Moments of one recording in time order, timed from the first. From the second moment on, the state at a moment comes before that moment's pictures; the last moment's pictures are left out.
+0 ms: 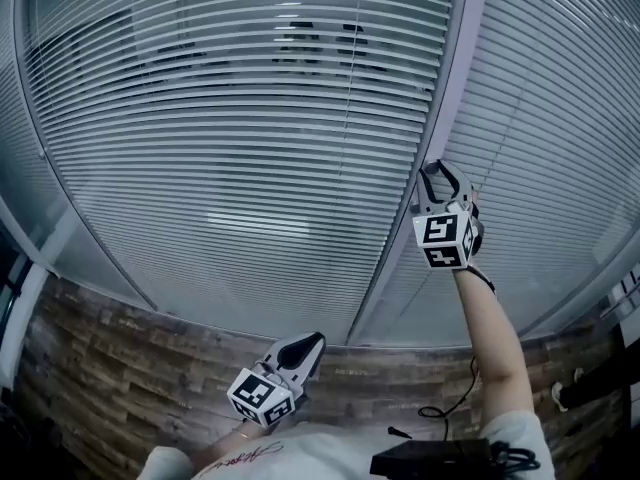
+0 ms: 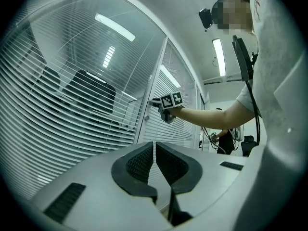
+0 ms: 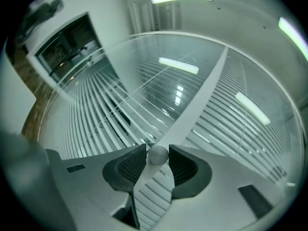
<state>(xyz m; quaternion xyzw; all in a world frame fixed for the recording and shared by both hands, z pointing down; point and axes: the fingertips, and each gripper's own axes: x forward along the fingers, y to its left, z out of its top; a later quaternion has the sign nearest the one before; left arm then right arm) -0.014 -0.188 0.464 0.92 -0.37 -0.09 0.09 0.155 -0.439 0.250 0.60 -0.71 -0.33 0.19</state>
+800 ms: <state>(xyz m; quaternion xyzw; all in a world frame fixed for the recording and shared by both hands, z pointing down) -0.001 -0.196 0.464 0.93 -0.36 -0.09 0.10 0.171 -0.453 0.252 0.67 -0.72 -0.18 0.04</state>
